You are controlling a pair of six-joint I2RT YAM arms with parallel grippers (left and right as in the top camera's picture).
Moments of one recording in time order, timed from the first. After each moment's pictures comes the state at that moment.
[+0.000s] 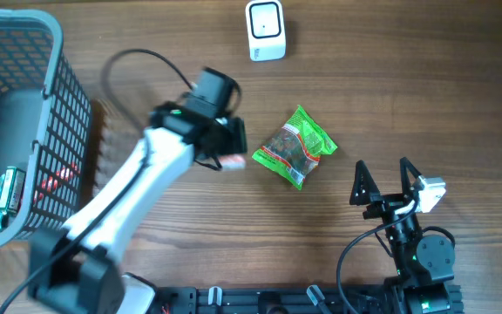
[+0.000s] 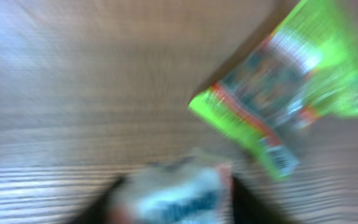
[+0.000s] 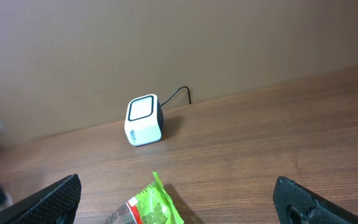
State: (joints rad) left arm -0.49 1.62 1.24 -0.88 0.09 -0.55; right arm 0.16 0.01 0.01 0.00 -0.01 0.32
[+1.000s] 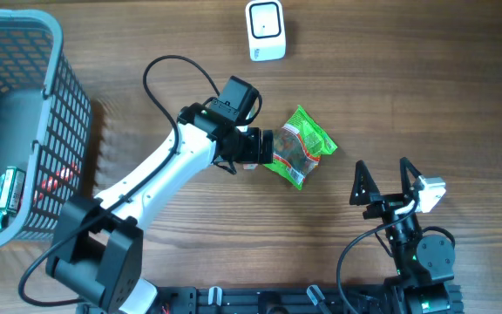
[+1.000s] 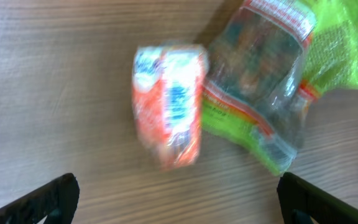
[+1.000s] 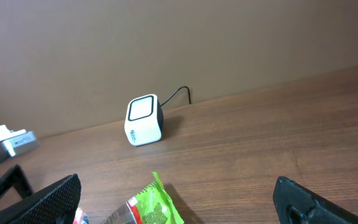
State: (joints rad) left arm -0.54 1.71 1.24 -0.84 0.16 -0.50; right arm 0.16 0.01 0.01 0.00 -0.01 0.32
